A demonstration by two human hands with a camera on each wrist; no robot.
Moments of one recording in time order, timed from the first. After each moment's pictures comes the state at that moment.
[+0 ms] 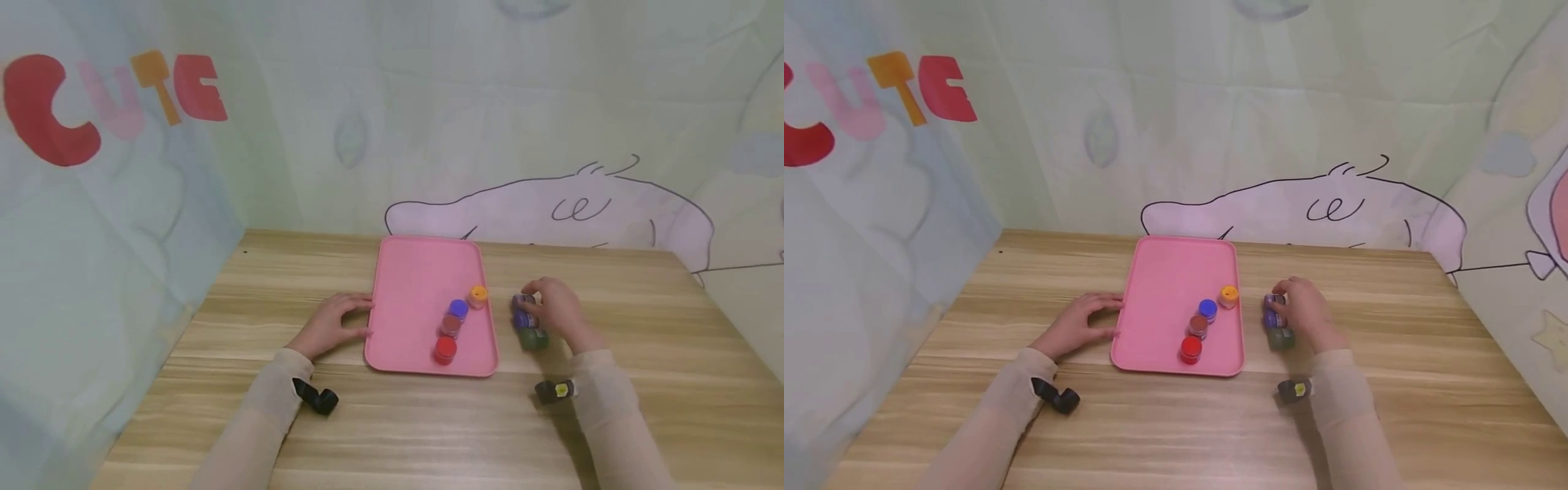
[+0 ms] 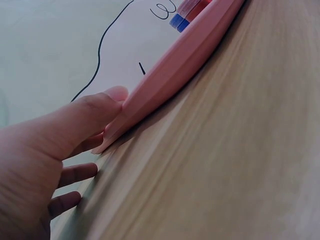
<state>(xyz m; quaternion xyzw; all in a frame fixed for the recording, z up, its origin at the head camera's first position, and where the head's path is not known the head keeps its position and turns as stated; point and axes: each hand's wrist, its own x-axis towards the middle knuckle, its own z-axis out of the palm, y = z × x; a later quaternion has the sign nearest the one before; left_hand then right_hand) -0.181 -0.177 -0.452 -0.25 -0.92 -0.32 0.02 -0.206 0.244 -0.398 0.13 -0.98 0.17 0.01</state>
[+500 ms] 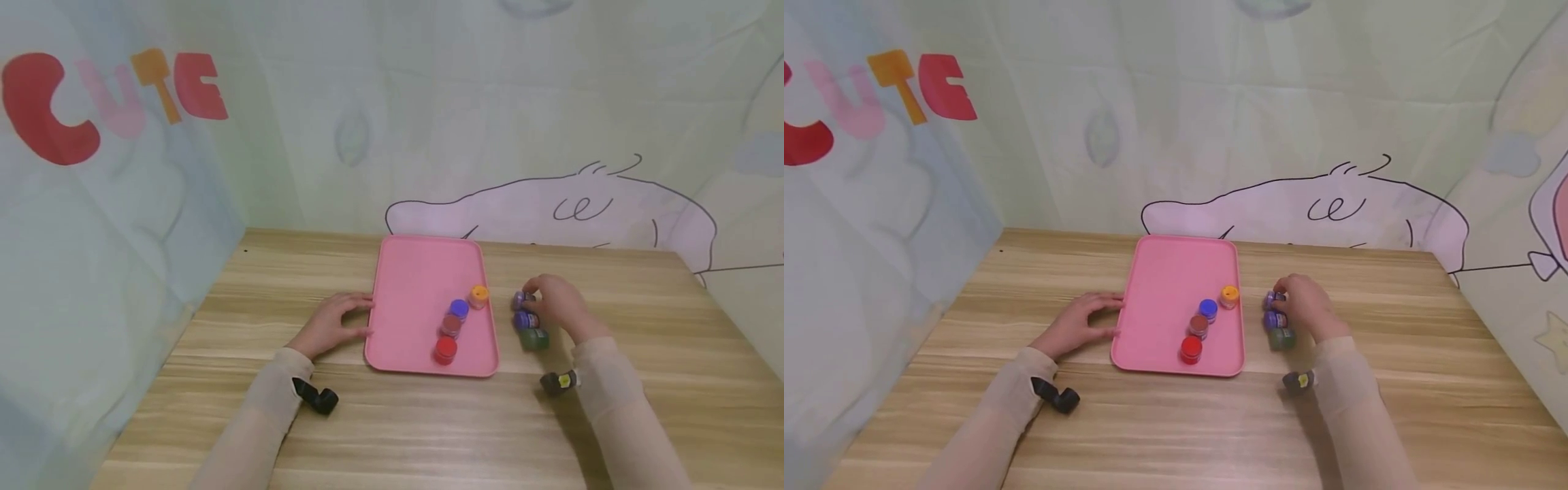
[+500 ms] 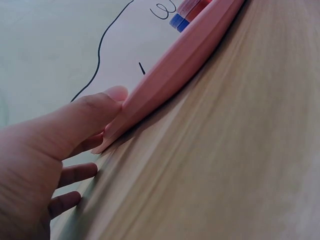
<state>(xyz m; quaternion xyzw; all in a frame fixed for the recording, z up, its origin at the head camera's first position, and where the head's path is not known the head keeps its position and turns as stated) -0.180 -0.176 -0.453 -0.24 -0.92 -0.32 0.02 -0.217 0.244 -0.388 0.13 -0.98 0.14 -0.06</state>
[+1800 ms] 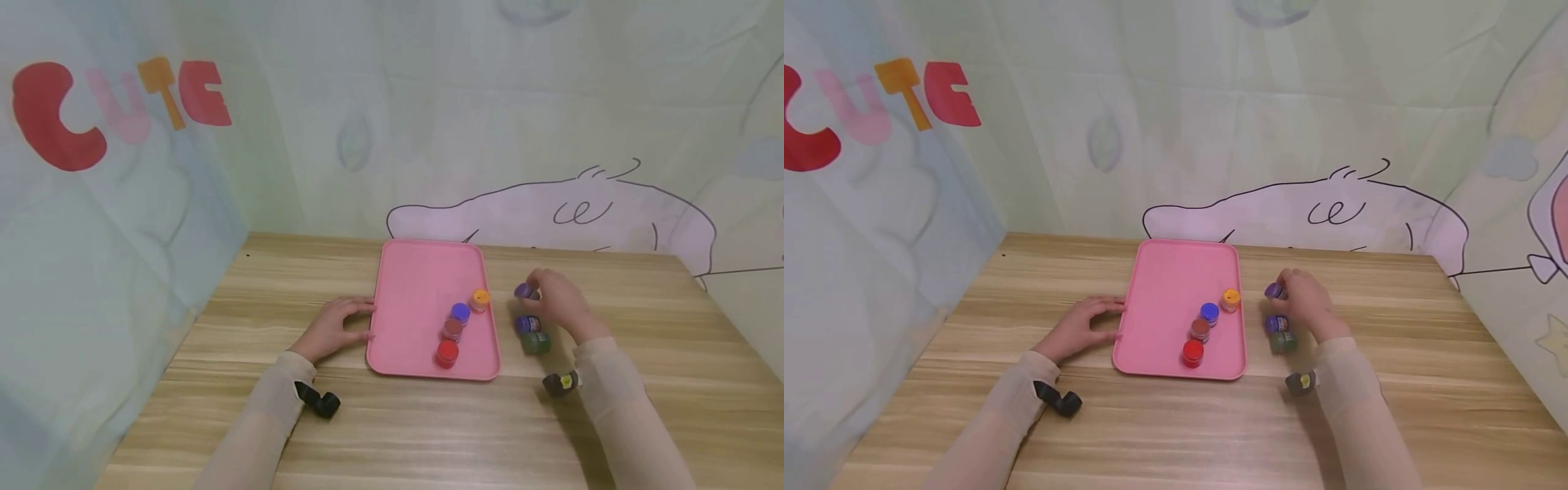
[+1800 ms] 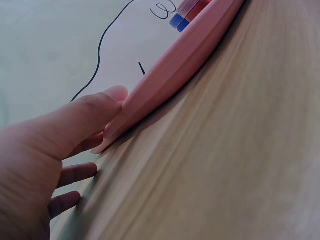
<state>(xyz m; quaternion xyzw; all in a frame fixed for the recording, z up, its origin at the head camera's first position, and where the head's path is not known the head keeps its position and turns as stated) -0.180 -0.176 -0.451 -0.25 -0.91 -0.32 0.03 -0.221 0.245 -0.385 0.14 -0.98 0.15 -0.02</state>
